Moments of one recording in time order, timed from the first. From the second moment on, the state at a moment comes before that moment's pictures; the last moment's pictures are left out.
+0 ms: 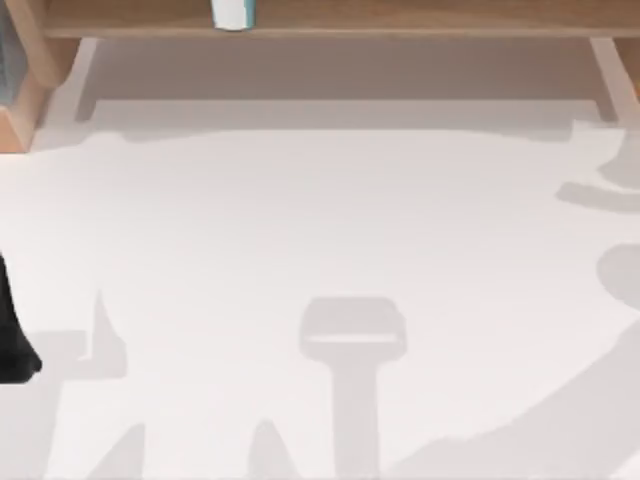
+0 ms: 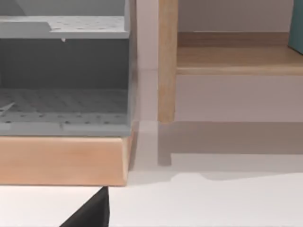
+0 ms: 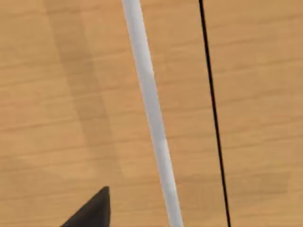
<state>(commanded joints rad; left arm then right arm) 0.00 0.00 0.00 0.00 0.00 0.00 -0.39 2.17 1.10 0.99 -0.36 -1.40</state>
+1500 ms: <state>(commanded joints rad) 0.00 0.00 0.00 0.00 0.00 0.00 0.00 0.00 0.00 0.00 0.00 0.00</state>
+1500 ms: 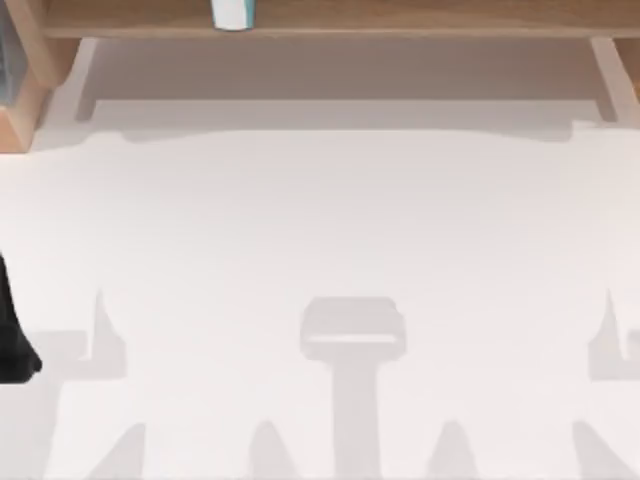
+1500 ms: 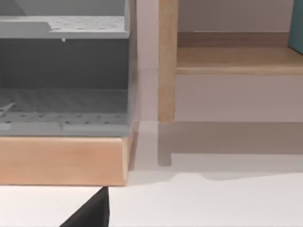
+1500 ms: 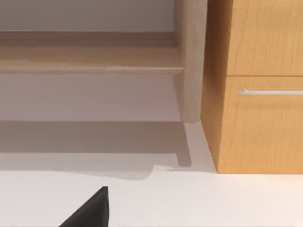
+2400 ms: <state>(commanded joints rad) -0.14 0.57 0.39 0.27 -0.15 0.00 0.00 0.00 0.00 0.00 0.00 0.00</state>
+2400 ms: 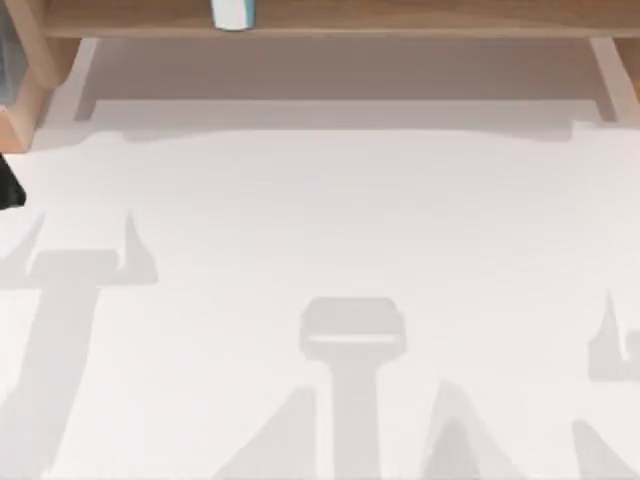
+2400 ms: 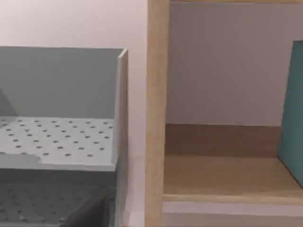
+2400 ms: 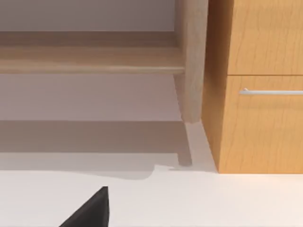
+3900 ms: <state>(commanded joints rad) -0.46 2.04 1.25 0.81 -0.42 0.01 0.00 0.00 0.00 0.00 0.00 0.00</state>
